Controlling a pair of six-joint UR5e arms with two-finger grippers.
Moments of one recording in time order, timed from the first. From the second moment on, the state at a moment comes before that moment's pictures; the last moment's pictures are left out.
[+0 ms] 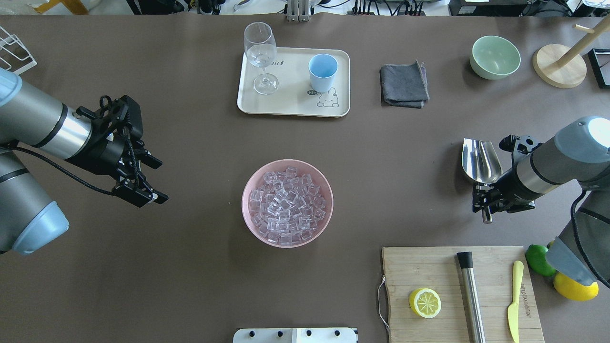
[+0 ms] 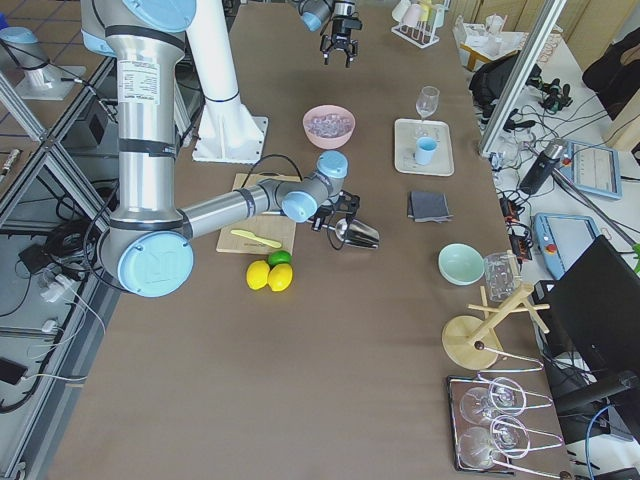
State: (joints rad) left arm -0.81 -1.77 -1.86 -2.28 -2.41 -0.12; right arm 0.77 -1.60 1.85 -1.18 2.23 1.21
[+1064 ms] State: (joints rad) left arm -0.80 -1.77 -1.74 -2.53 -2.38 -0.06; right arm 0.80 -1.43 2.20 -1.83 1.95 0.04
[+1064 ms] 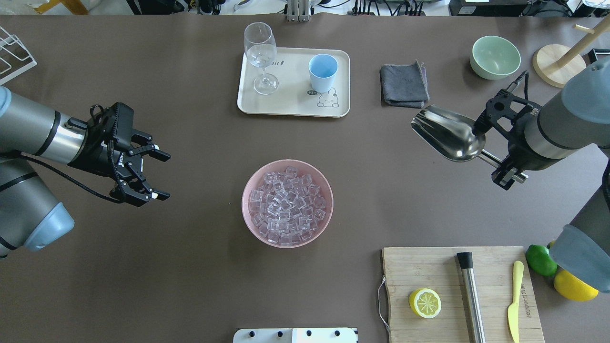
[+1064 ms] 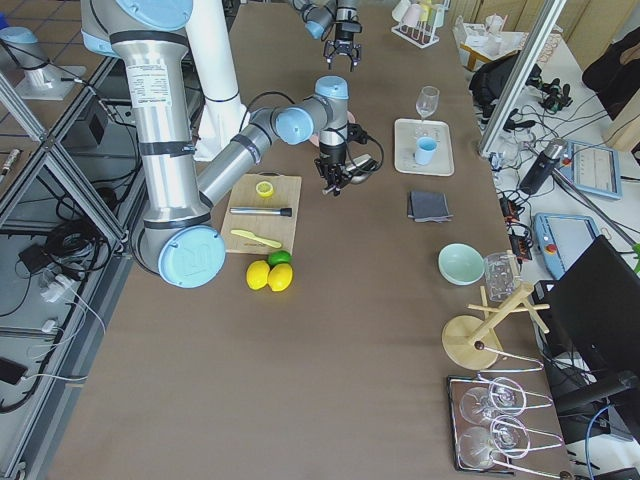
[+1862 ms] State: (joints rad) left arm -0.52 -1.74 -1.69 -2.88 -1.92 -0.07; right arm 0.79 -1.12 2.17 -2.30 1.81 -0.62
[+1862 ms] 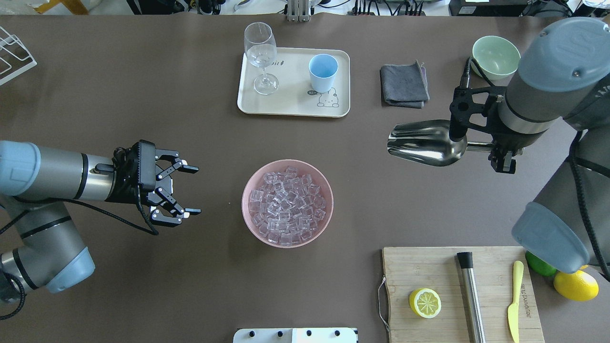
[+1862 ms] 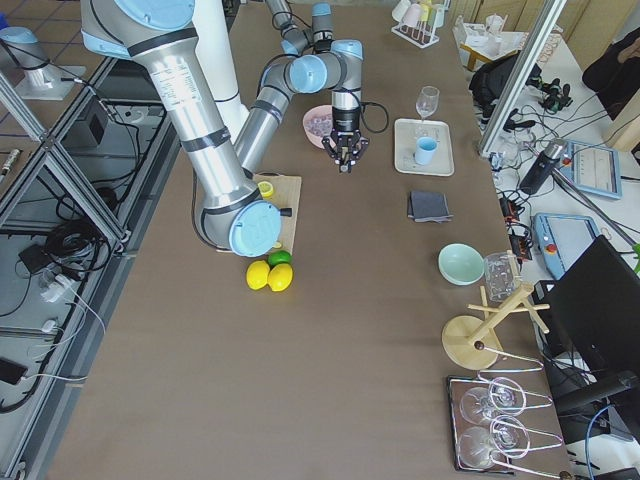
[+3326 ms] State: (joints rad) left arm -0.42 -1.85 -1.33 -3.34 -1.80 -0.11; right arm 0.54 -0.47 1.58 -2.83 1.67 -0.68
